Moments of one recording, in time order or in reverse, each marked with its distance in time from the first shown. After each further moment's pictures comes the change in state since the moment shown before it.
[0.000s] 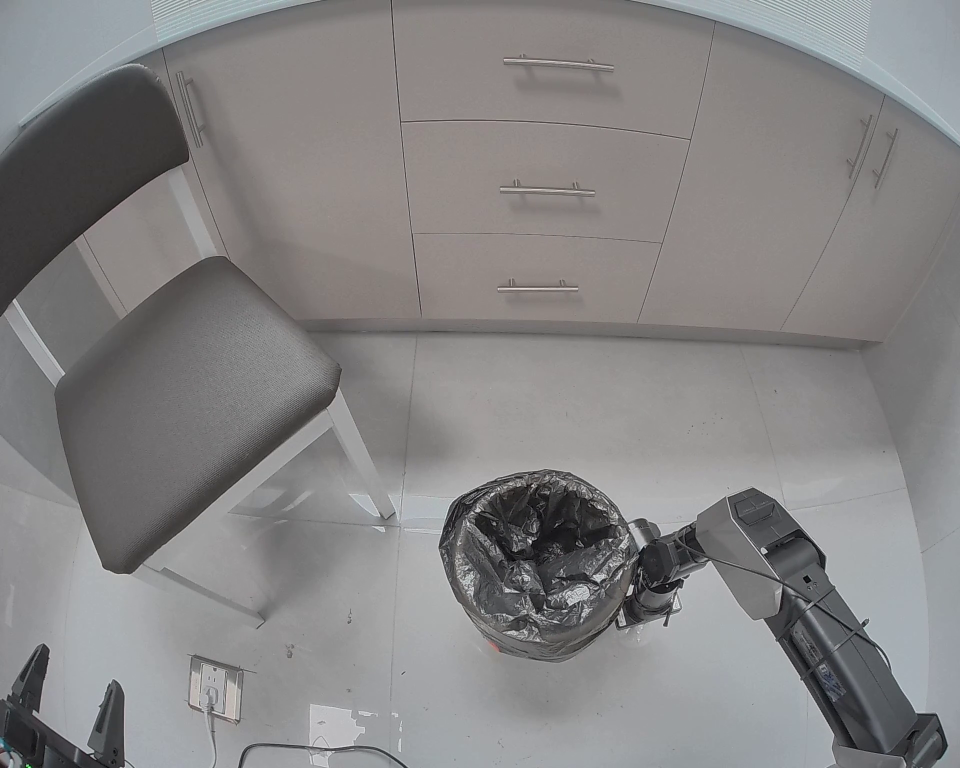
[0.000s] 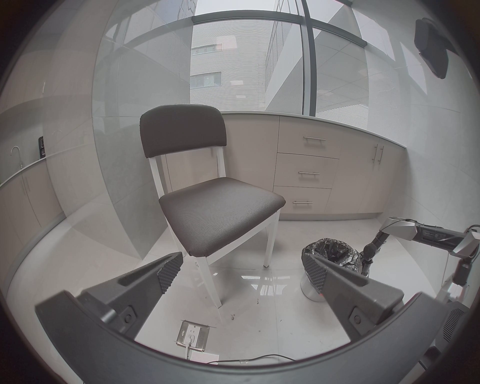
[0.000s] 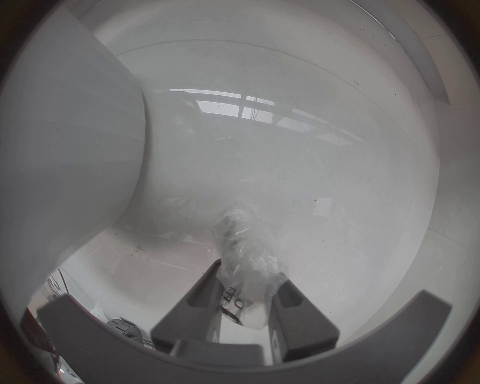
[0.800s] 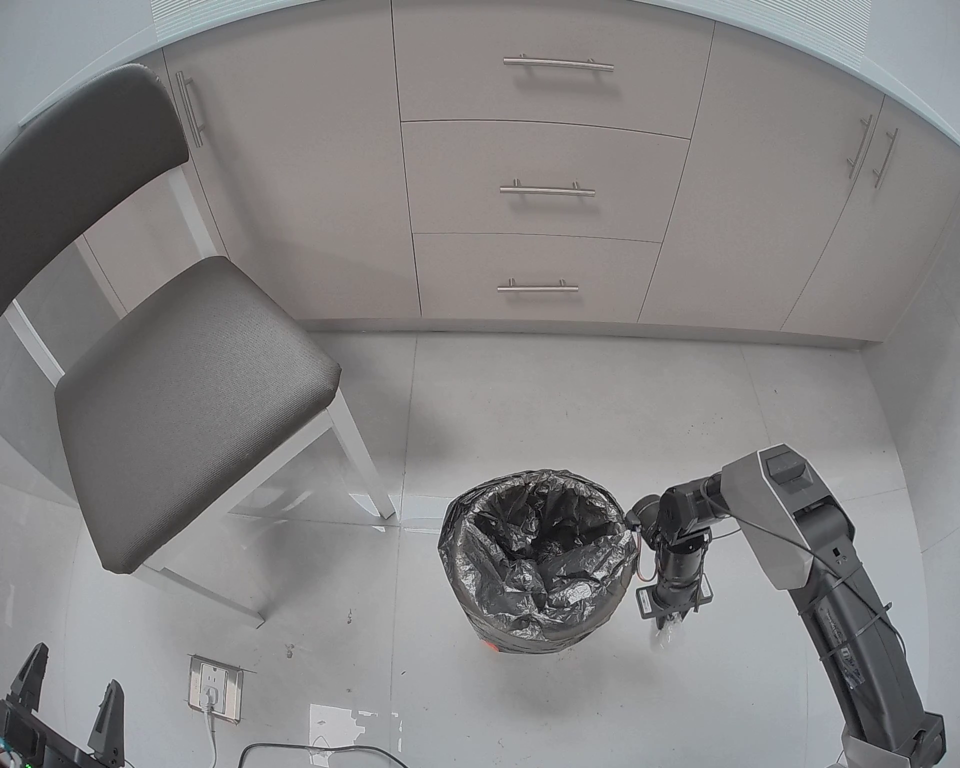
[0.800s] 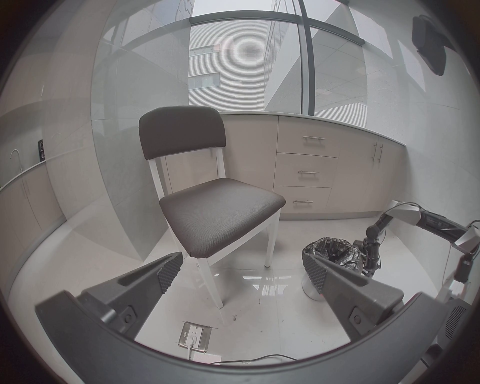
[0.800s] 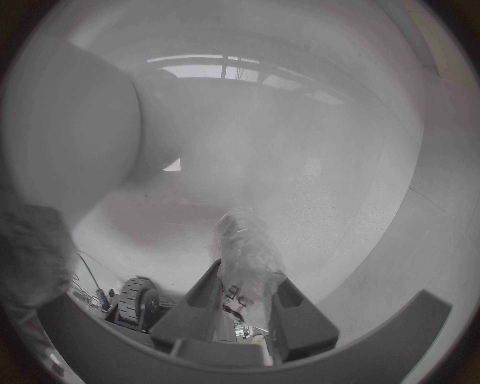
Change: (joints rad) left arm -0.001 0.000 0.001 -0.004 0.002 0.014; right arm -0.014 -0.162 0.000 0.444 0.014 0.125
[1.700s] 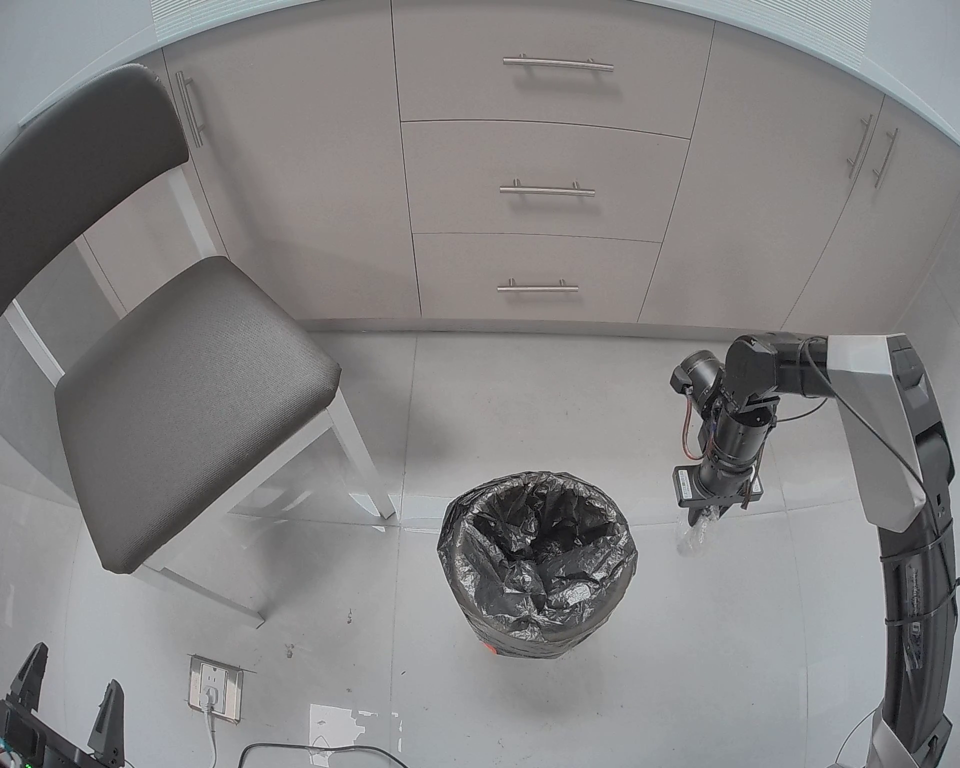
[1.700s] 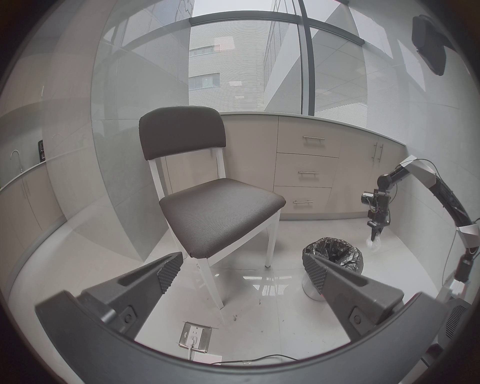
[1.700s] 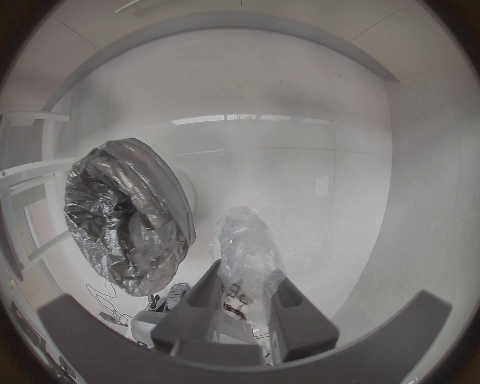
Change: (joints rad) left arm 0.001 0.000 0.000 -0.001 0.001 0.003; right arm -0.014 -0.461 0.000 0.204 0.039 0.061
